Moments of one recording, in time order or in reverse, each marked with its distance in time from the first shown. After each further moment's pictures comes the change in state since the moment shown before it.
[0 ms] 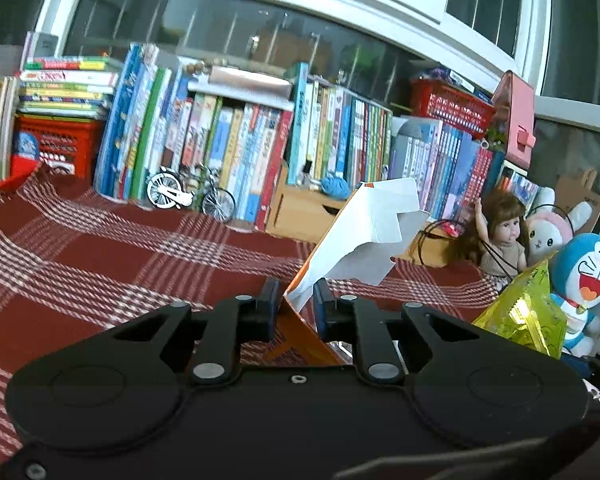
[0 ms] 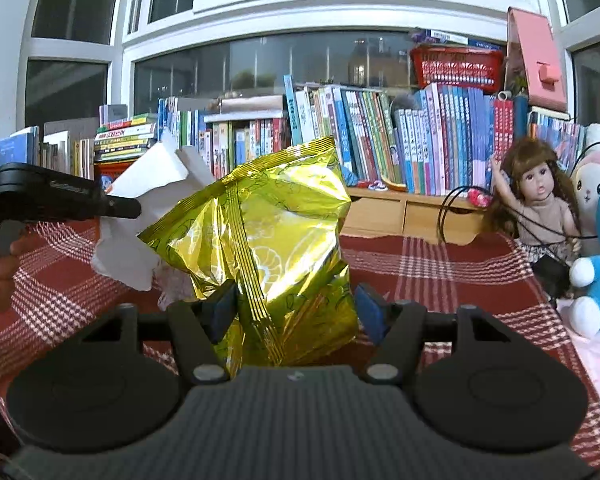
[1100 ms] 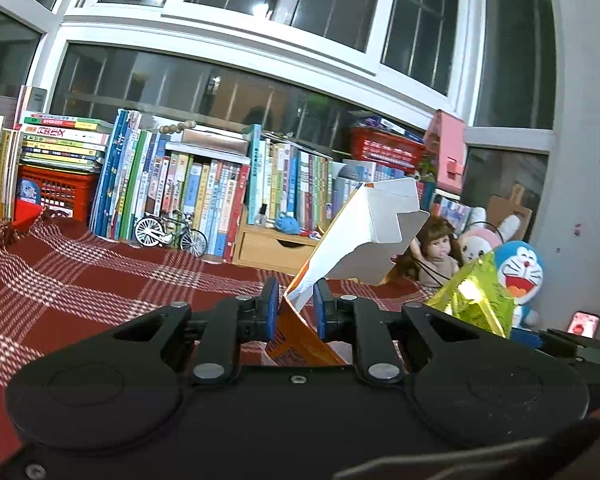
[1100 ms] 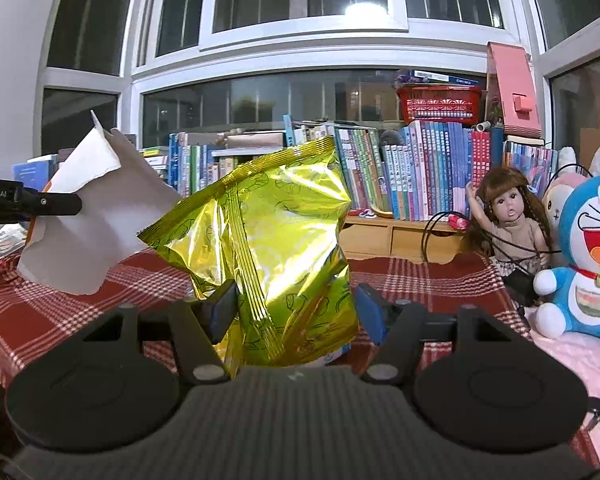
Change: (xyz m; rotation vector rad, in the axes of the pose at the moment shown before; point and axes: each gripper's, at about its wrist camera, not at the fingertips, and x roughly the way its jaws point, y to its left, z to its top) left arm -0.157 -0.016 -0.020 0.051 -0.128 -0.127; right arm -0.077 0.002 -0.001 0.007 -0.083 0.000
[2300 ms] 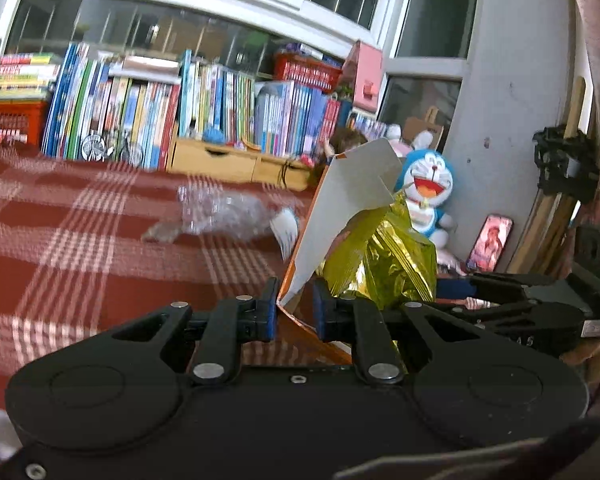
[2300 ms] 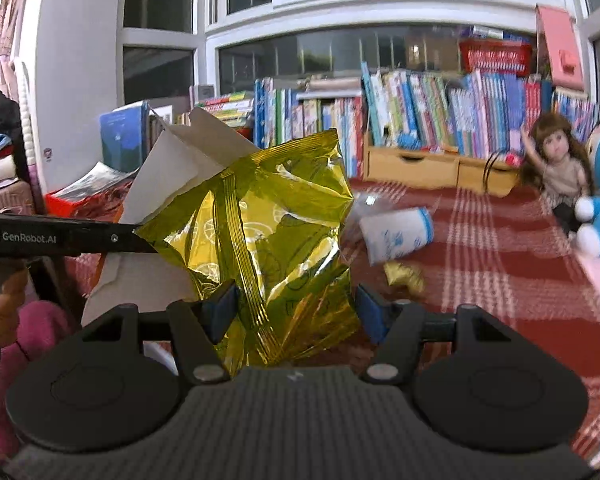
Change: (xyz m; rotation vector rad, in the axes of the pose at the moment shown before) left arm -0.104 -0.044 -0.112 0.036 0.185 -0.186; right arm -0.096 0.051 -0.060 -0.007 0.151 0.197
